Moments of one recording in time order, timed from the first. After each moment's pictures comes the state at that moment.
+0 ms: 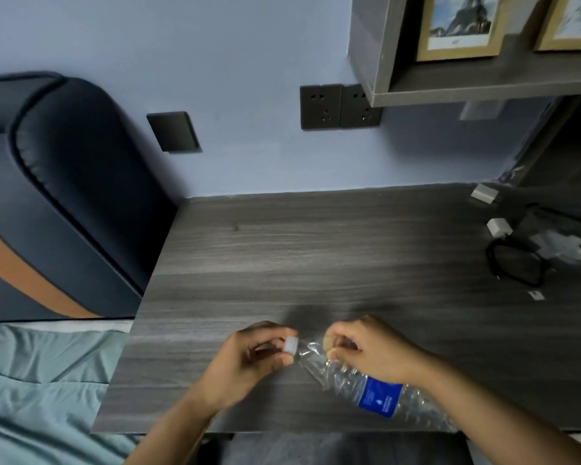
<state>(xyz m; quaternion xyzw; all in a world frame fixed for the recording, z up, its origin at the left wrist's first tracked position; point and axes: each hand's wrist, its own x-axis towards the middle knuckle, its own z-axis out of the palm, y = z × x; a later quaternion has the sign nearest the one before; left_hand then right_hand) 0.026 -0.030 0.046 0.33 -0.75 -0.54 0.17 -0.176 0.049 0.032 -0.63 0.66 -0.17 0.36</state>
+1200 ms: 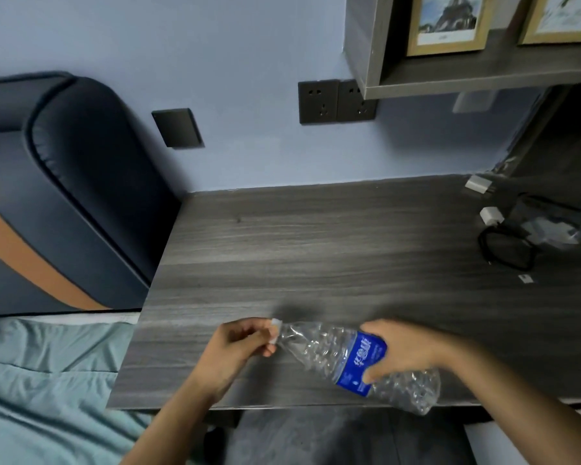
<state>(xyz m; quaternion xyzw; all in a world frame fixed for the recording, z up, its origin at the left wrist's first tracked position) 0.040 -0.018 0.032 0.42 -0.57 -0.67 0.22 -0.201 0.083 0.030 -0.59 0.68 -0.04 0.44</state>
